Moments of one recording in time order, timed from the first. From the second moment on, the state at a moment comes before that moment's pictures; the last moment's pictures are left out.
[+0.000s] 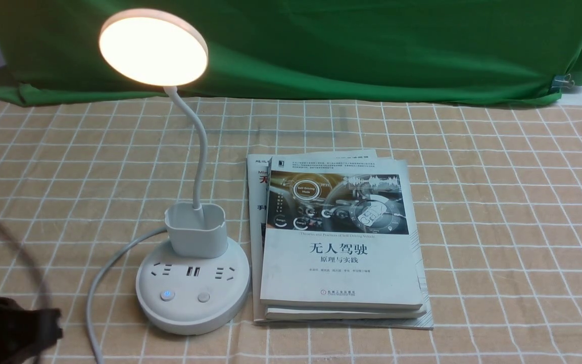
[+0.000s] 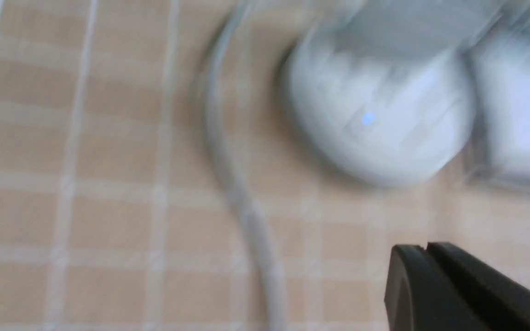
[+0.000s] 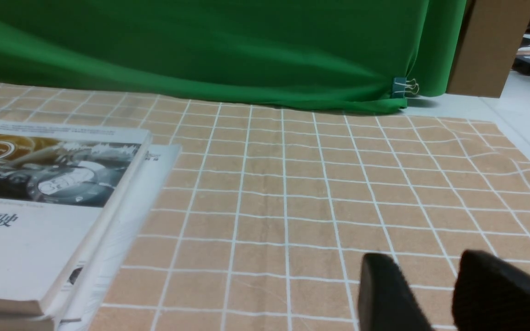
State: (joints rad) right arm 0.06 0.00 0.01 -0.15 0.24 0.10; left arm -0.02 0.82 -0.61 -0.27 0.89 0.05
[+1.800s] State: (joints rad) right arm 0.06 0.00 0.01 -0.15 0.24 0.10; left arm -0.41 1.76 -1.12 -0.17 0.85 0.09
